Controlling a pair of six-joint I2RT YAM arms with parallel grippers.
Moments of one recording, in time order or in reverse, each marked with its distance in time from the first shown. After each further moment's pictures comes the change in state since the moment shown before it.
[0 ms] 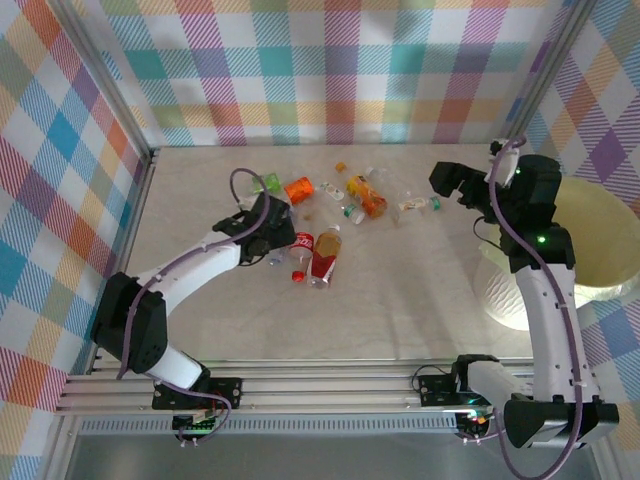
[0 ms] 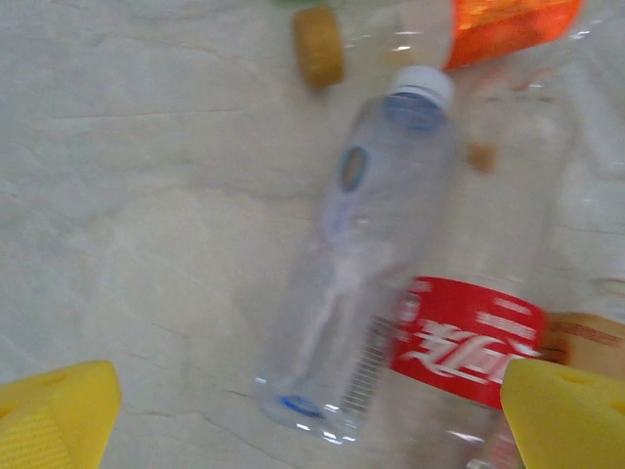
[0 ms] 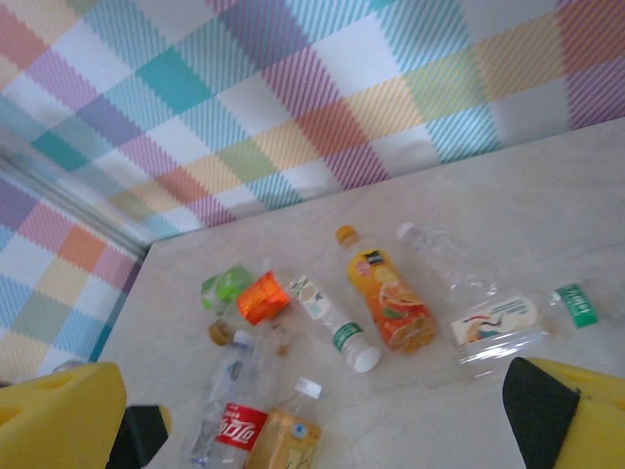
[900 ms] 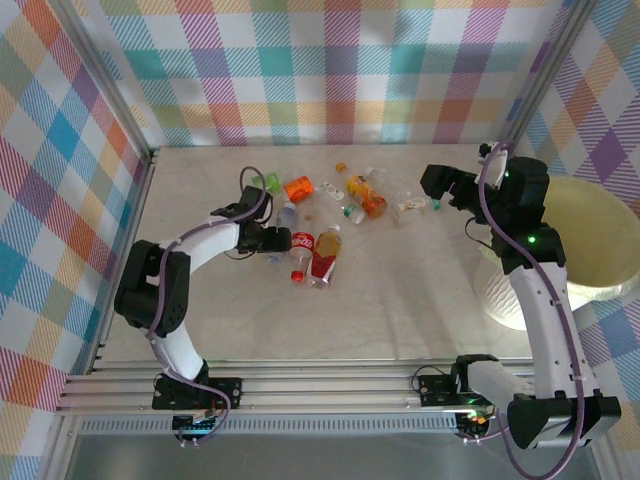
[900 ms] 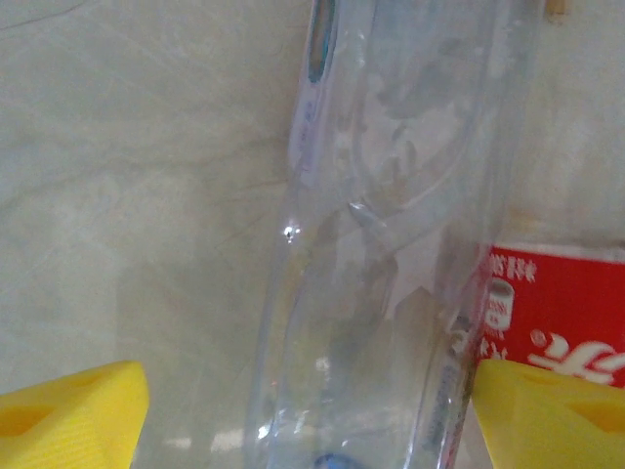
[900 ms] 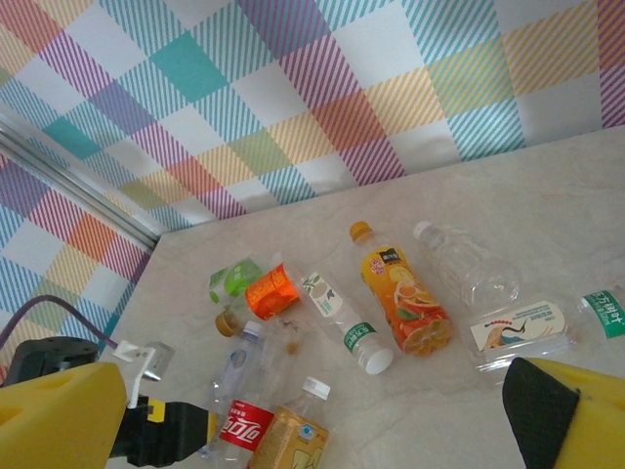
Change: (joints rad) left arm 0.172 0.251 0.057 0.056 0.376 0.341; right arm 0.041 0.003 -0.050 0.076 0.012 0.006
